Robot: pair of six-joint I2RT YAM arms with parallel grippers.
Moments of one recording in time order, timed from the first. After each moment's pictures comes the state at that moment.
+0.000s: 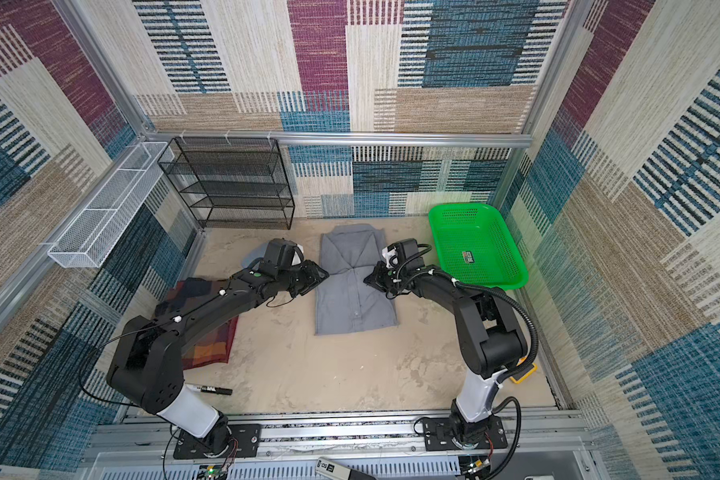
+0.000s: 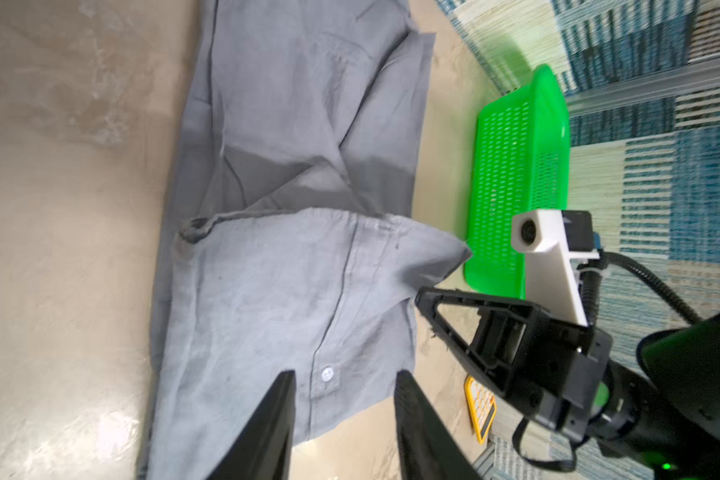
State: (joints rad) left arm -0.48 1.62 1.14 -0.28 0.27 -0.88; right arm 0.30 1.78 1.10 -0.15 -0.59 0.78
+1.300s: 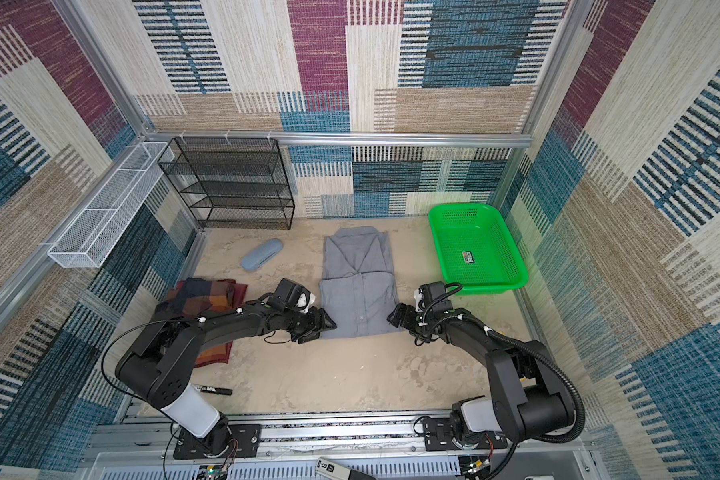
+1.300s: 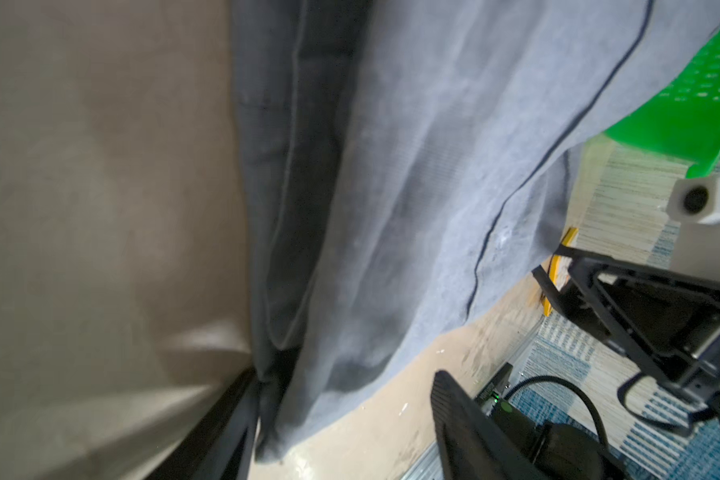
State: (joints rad) left arm -0.53 1.67 0.82 -0.18 0.50 -0.84; right arm 0.24 1.39 0.60 -0.22 -0.41 0.64
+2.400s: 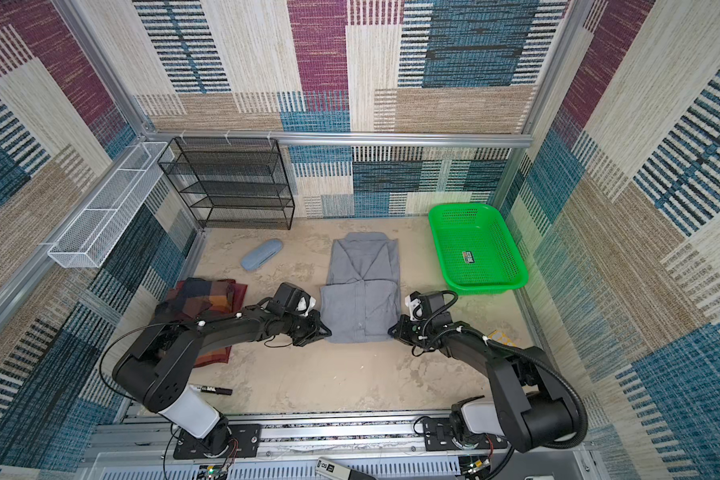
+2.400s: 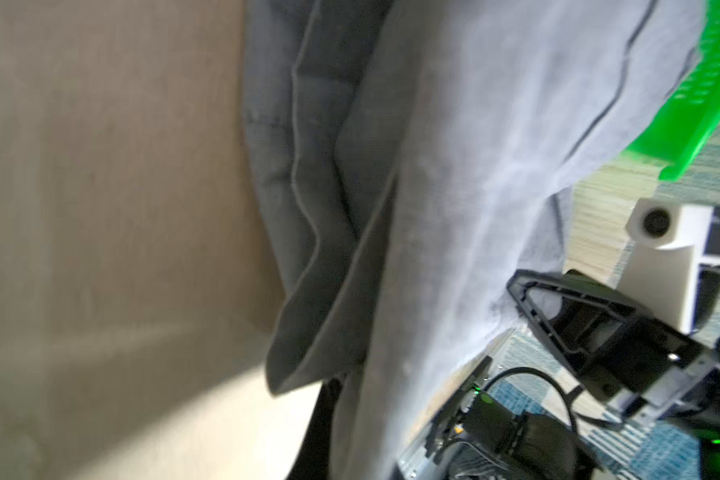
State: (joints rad) left arm -0.55 1.59 0.76 -0.15 0.52 -0.92; right arm 0.28 1.27 0.47 -0.11 -0.54 0.64
